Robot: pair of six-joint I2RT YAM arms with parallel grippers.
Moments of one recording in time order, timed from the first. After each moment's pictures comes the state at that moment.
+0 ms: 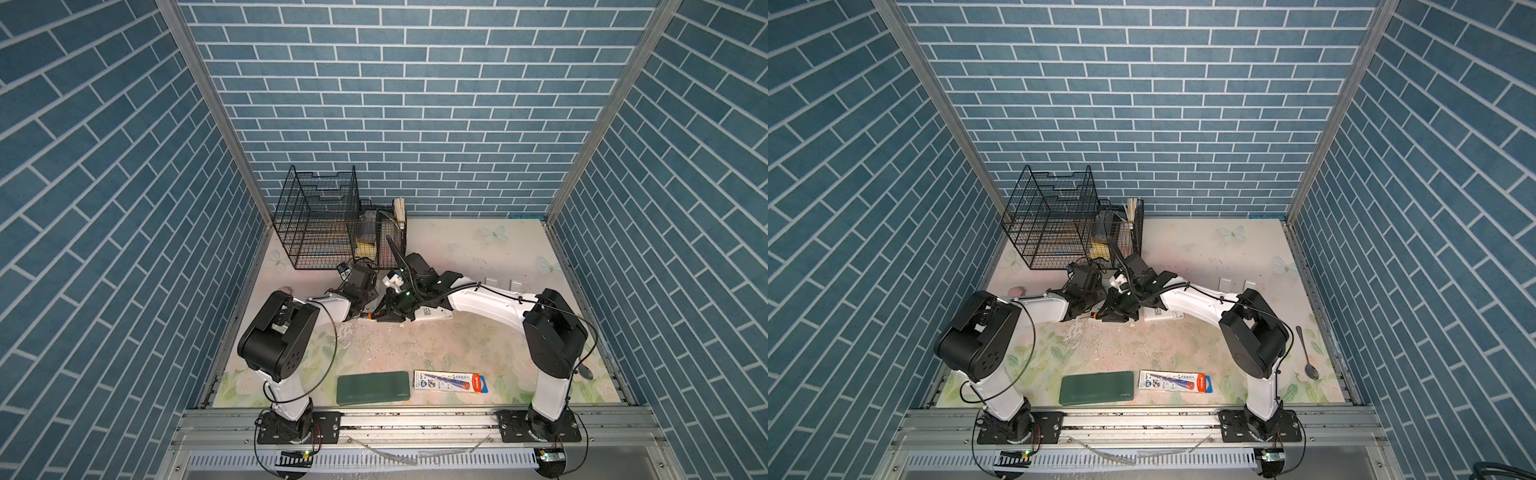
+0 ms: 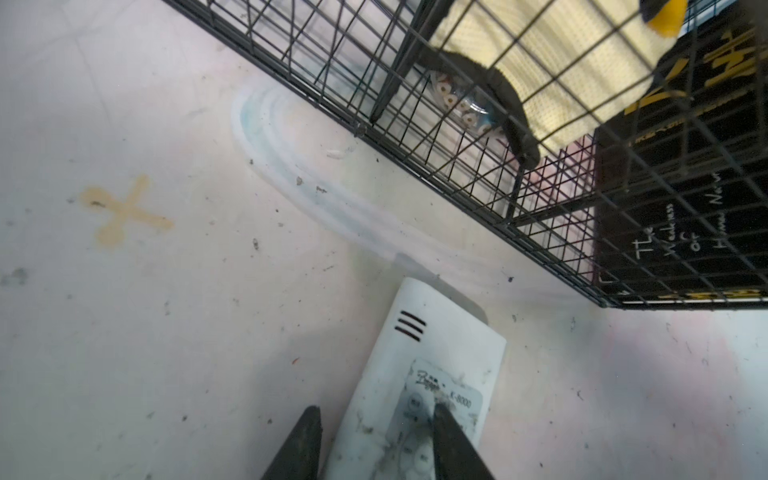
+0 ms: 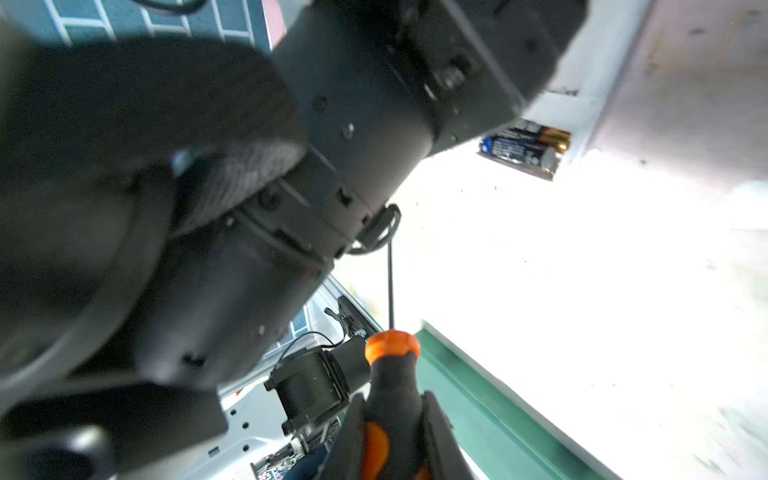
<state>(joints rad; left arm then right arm) -0.45 1.76 0.79 0.07 -0.18 -0.93 0.91 1.83 1.35 -0.40 -0.66 0.96</state>
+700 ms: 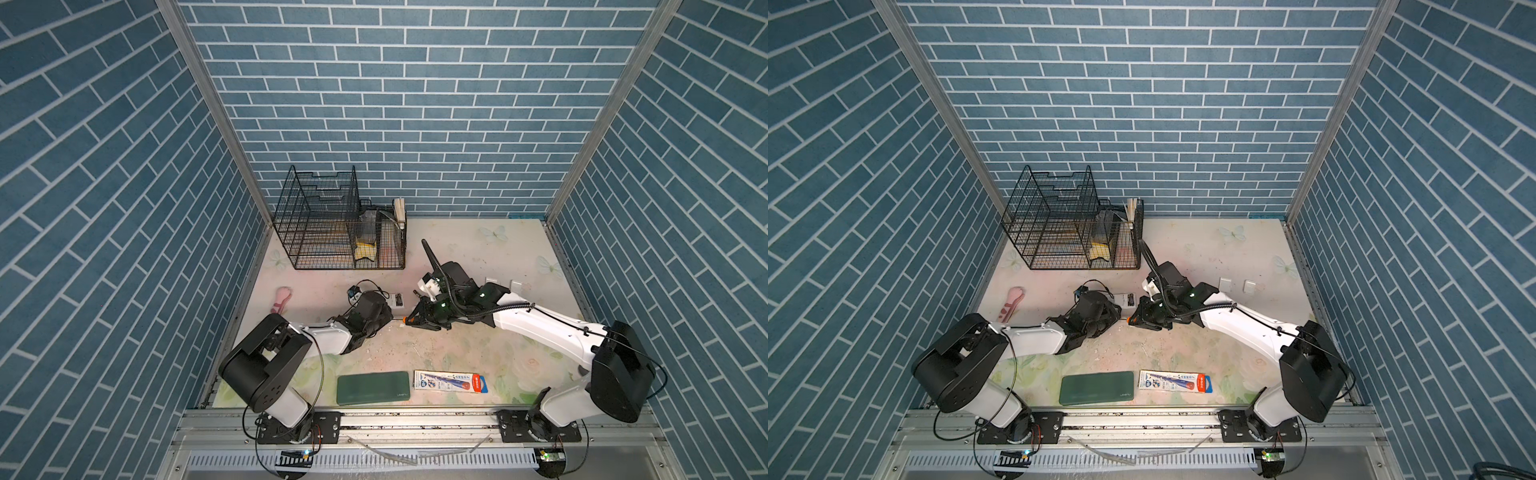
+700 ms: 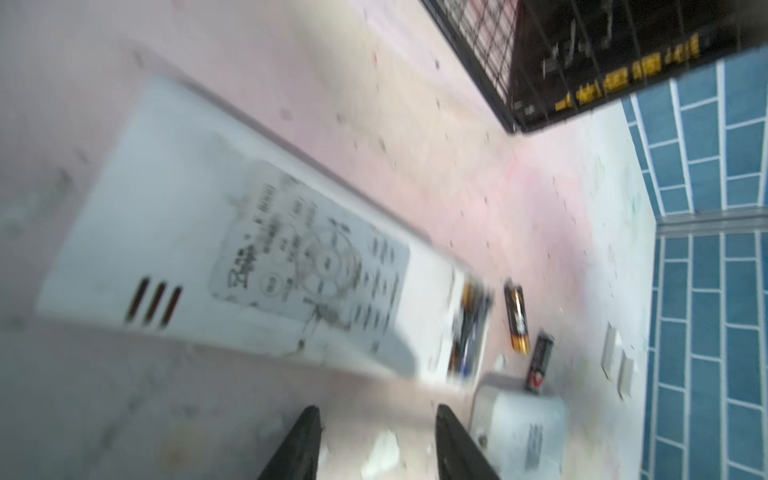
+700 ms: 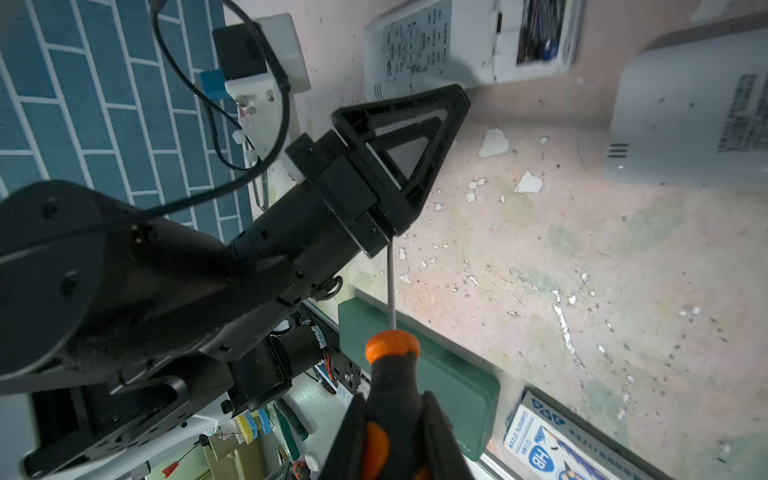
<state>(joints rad) -0.68 1.57 0.54 0.21 -0.09 -1.21 0.86 1.47 1.06 -0.49 -0.50 0.88</state>
